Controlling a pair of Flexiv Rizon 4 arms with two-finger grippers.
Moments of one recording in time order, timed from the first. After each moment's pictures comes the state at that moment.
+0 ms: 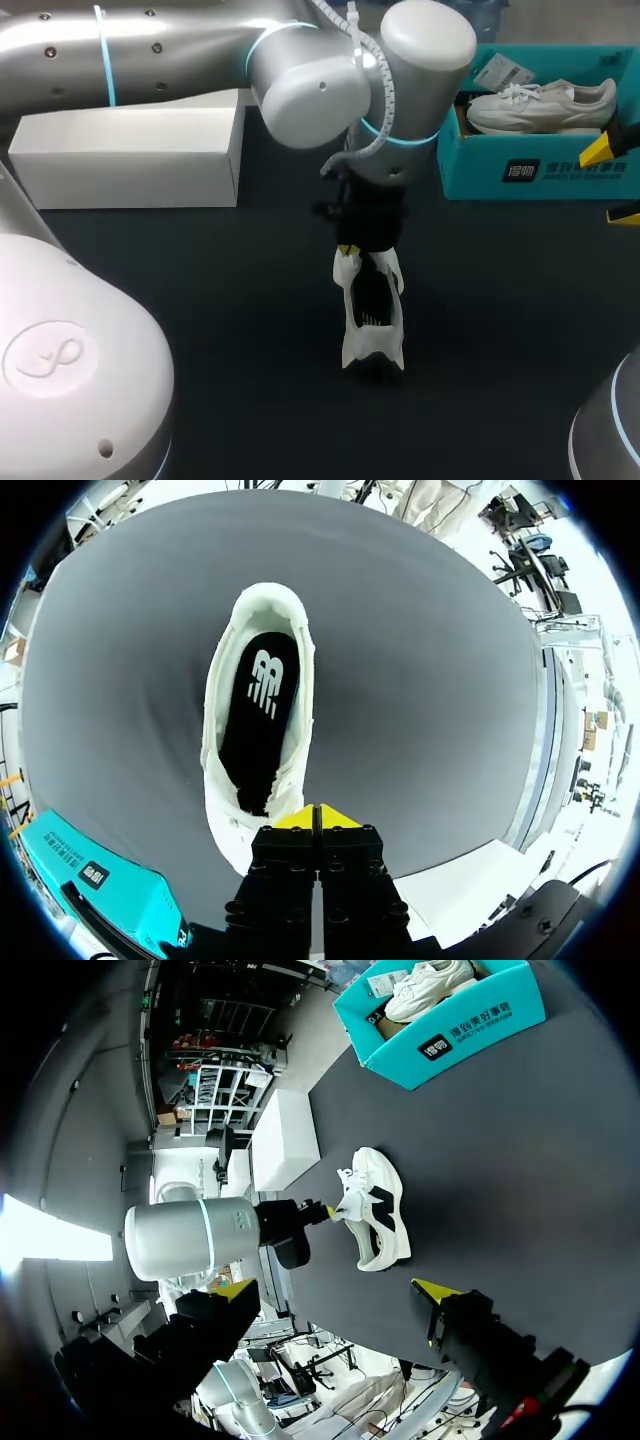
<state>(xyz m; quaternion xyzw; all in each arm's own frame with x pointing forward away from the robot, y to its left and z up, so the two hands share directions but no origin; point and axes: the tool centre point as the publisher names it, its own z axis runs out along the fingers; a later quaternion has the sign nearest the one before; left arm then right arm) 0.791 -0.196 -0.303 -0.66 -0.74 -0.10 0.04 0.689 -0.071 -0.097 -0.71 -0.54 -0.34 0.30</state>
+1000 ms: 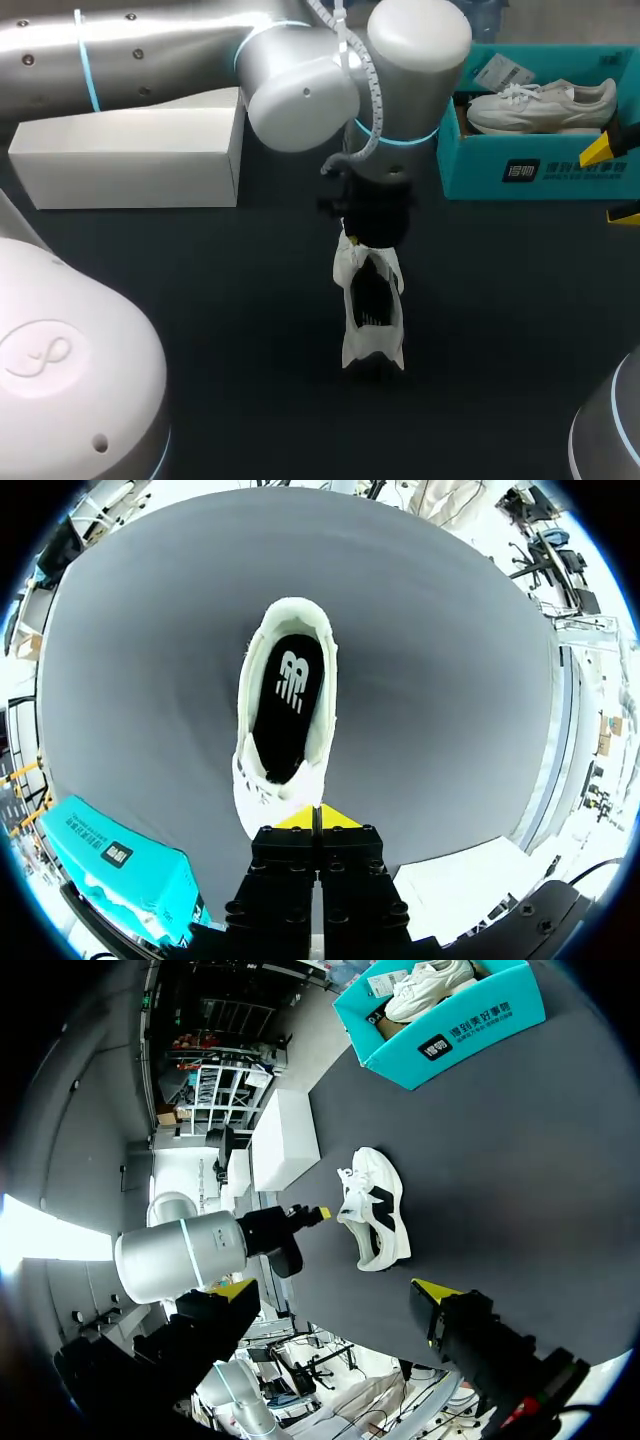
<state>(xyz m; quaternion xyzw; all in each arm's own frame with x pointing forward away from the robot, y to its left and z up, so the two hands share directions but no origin) 0.797 -0.212 -0.278 -0.65 -0.76 -0.09 -0.03 0.689 -0.071 -0.097 -0.71 -0.54 -0.34 0.30</state>
